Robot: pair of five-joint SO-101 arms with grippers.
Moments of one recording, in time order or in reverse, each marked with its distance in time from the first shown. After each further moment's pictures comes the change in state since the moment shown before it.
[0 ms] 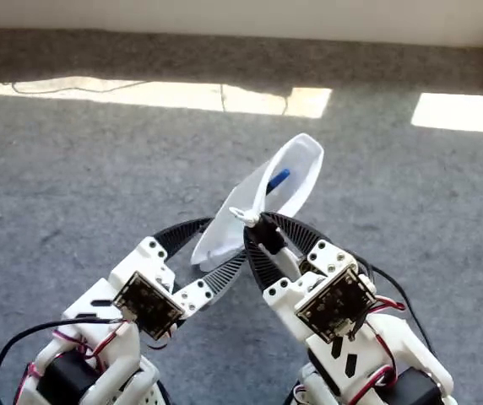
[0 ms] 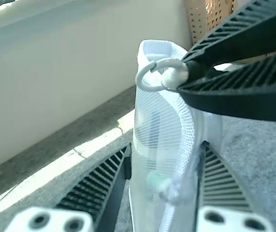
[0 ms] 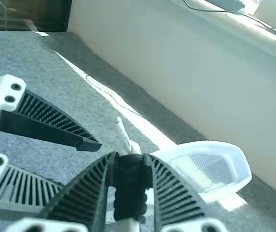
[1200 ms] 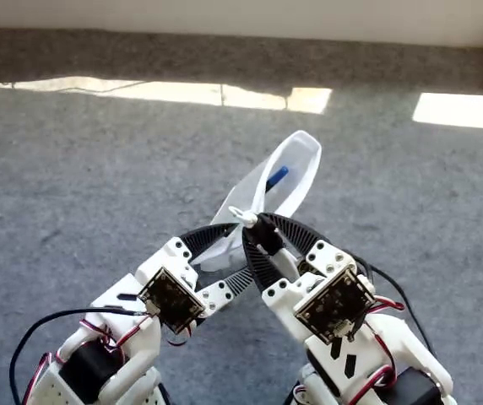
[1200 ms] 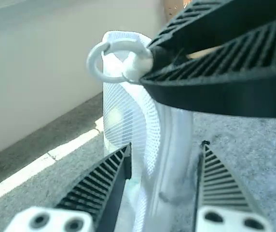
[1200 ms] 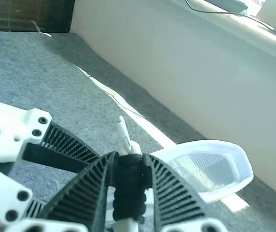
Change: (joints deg) left arm 4.7 0.7 7.6 -8.6 2.2; right arm -0.4 0.0 0.0 0.0 0.0
